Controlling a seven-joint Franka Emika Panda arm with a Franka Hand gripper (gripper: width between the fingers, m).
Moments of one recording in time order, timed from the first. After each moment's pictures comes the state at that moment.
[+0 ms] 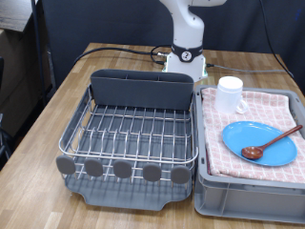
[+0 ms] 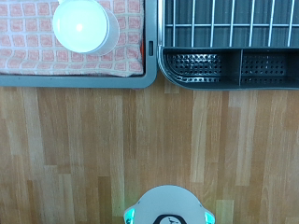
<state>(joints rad) 0.03 -0.75 -0.02 -2.33 0.00 1.57 0.80</state>
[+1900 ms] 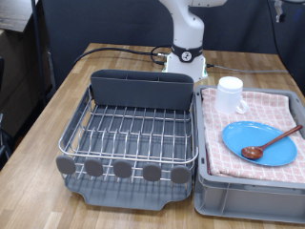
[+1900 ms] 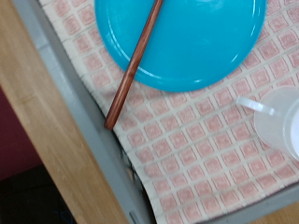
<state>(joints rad) 0.04 -0.19 0.42 -2.18 0.02 2.06 1.69</state>
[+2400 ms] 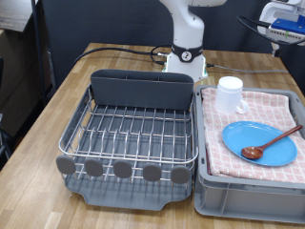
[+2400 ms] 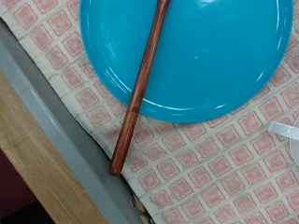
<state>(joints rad) 0.04 -0.07 0.43 -2.21 -0.05 2.18 1.82</state>
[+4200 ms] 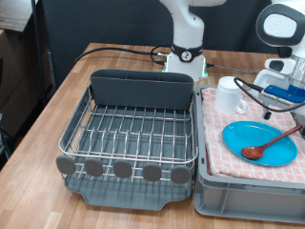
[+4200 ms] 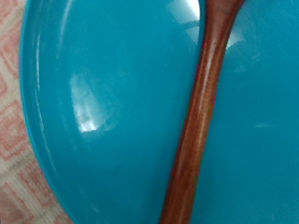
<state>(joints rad) 0.07 0.29 0.38 -2.24 -0.68 2.55 2.39</state>
